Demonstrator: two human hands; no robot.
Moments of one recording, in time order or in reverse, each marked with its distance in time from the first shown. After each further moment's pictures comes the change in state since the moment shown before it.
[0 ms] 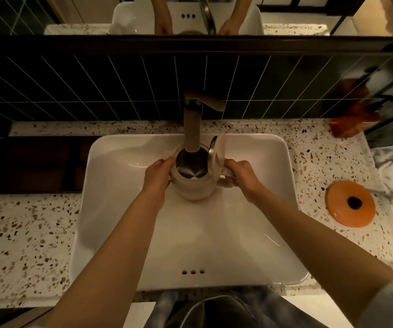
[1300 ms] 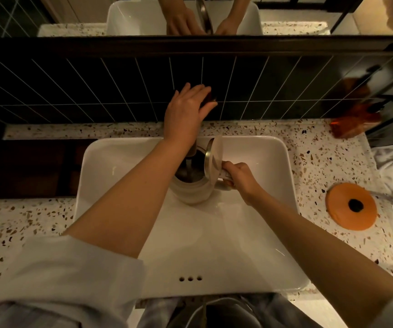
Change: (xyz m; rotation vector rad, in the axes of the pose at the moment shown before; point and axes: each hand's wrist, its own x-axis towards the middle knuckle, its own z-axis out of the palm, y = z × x) left_hand 0.031 0.099 0.079 0.973 0.055 1.117; right_hand 0.008 0.000 -0.003 0.011 -0.013 -0.006
